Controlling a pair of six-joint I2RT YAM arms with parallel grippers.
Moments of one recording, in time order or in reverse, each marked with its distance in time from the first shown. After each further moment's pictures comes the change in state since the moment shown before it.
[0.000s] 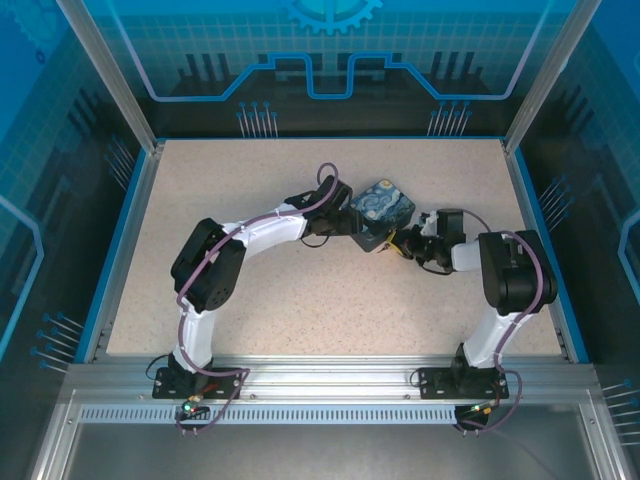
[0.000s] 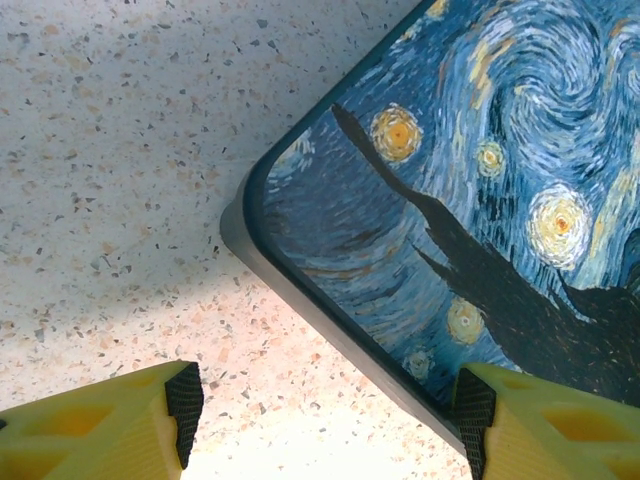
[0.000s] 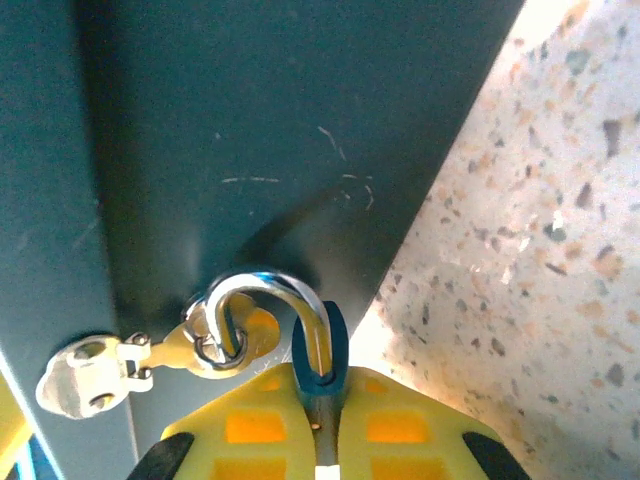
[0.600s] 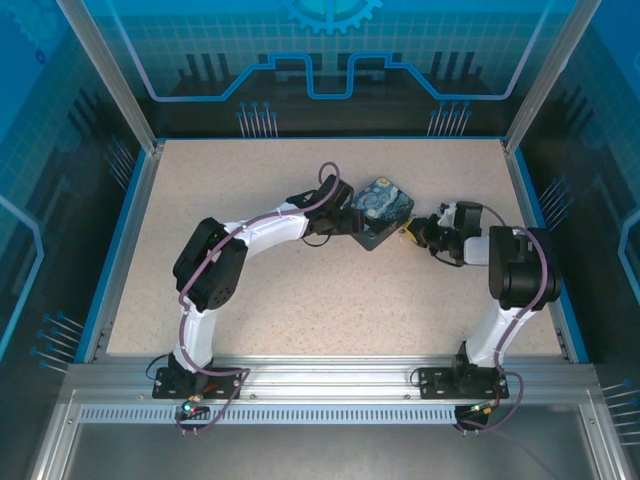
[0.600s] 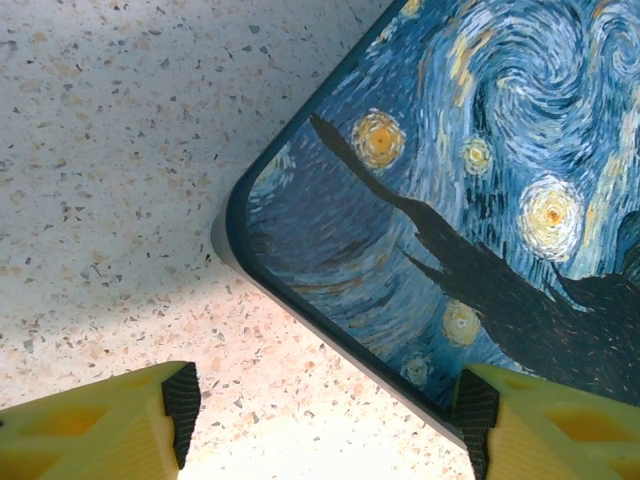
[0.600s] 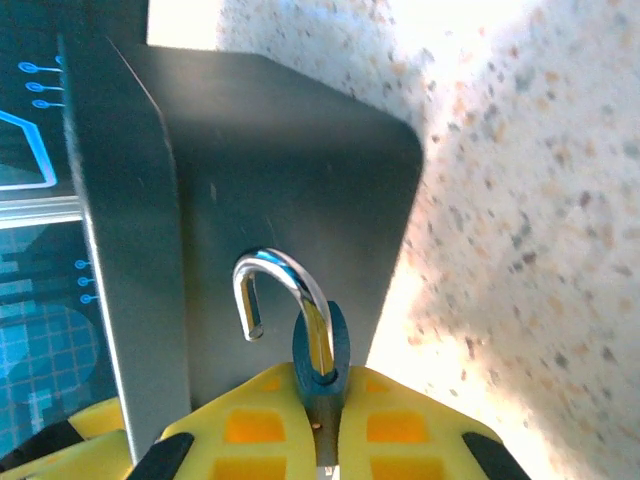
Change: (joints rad) left arm -0.002 0.012 0.019 -0.006 0.000 0.001; right arm -0.121 0.015 0.053 -0.006 -0.028 0.020
